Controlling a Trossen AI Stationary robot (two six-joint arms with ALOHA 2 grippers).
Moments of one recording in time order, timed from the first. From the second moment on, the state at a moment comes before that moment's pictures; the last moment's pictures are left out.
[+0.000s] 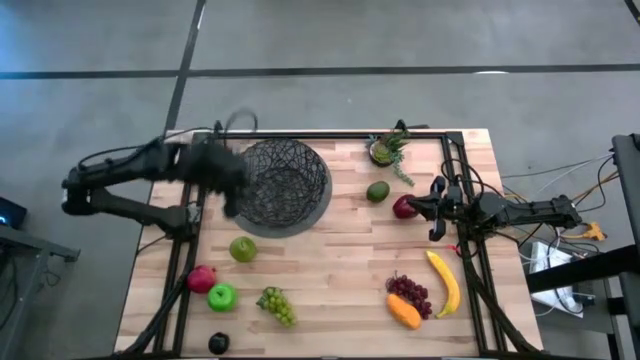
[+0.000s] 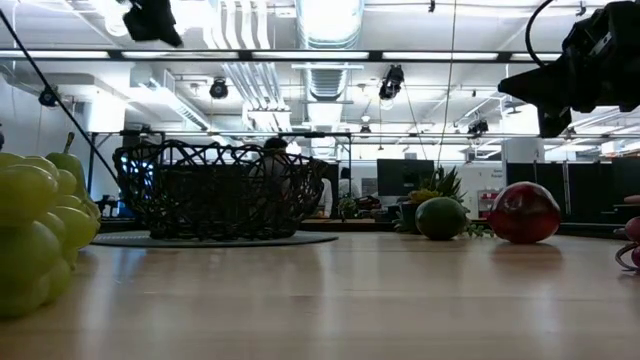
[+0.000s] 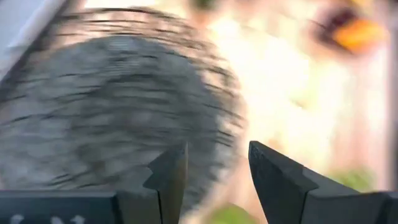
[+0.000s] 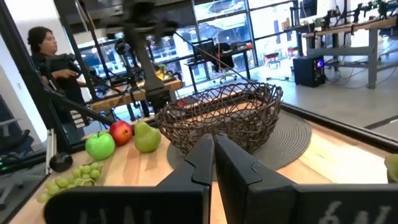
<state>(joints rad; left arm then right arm) 0.07 0.99 1.23 -1.09 0.00 -0.26 0.09 0.03 0.01 0.06 0.29 0.21</state>
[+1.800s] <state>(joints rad) -0.34 1.13 0.86 -1.01 0.01 -0.73 0.09 0.04 0.01 0.07 0.48 0.21</state>
